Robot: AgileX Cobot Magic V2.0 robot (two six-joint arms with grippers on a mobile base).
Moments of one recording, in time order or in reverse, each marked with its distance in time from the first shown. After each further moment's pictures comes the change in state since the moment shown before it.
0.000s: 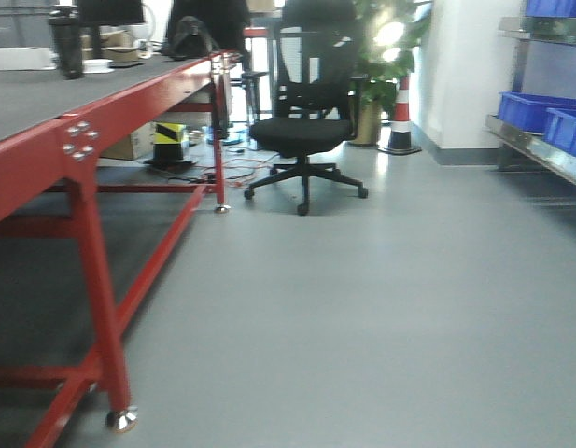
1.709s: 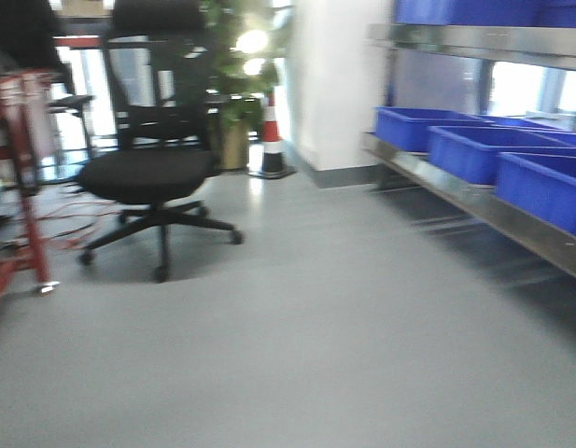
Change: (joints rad) left arm 0.000 0.000 0.000 0.000 0.000 0.000; right arm 0.000 0.000 0.000 -0.002 0.004 0.002
